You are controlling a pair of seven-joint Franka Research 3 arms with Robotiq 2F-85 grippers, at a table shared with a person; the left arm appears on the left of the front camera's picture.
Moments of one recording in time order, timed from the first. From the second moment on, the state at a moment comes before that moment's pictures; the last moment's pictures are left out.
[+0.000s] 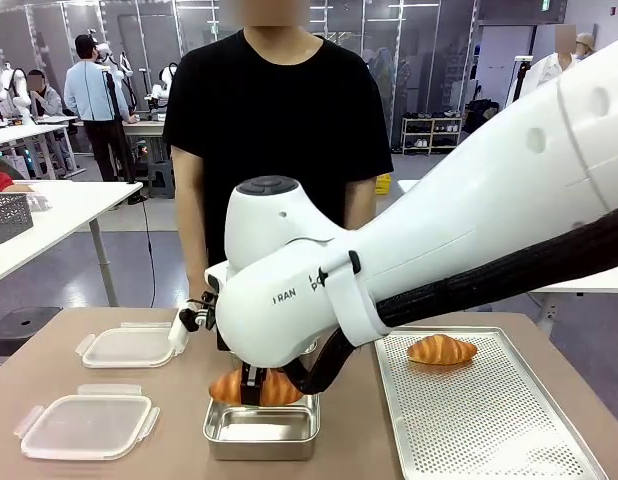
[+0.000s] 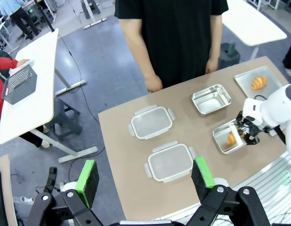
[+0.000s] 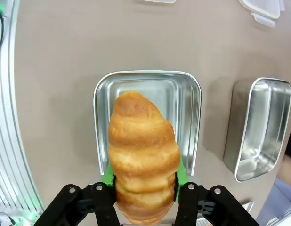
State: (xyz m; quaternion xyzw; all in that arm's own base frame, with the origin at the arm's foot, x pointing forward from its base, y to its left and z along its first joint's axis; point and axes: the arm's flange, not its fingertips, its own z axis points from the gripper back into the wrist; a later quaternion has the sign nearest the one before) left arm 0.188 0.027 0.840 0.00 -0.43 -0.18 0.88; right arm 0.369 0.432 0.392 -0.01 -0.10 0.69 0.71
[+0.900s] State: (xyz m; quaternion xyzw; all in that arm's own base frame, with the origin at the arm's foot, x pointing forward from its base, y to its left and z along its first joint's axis) left arm 0.188 0.027 0.840 0.00 -0.43 -0.18 0.88; right arm 0.401 0.435 0.362 0.00 -0.08 0.69 0.72
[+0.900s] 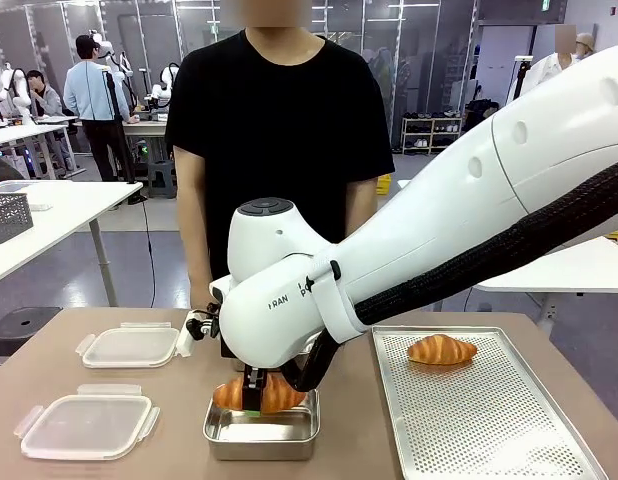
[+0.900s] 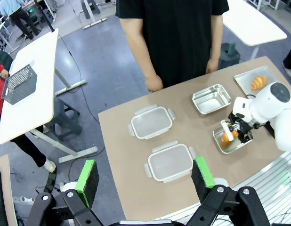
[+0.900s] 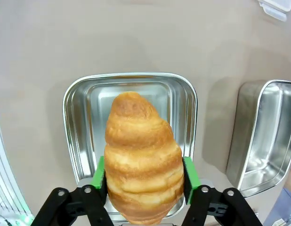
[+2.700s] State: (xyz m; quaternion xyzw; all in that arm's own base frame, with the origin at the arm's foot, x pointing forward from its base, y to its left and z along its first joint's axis) left arm 0.188 0.027 0.840 0.00 -0.43 -0.18 0.88; right arm 0.407 0.432 0.364 0.00 -0.07 0.68 0.73
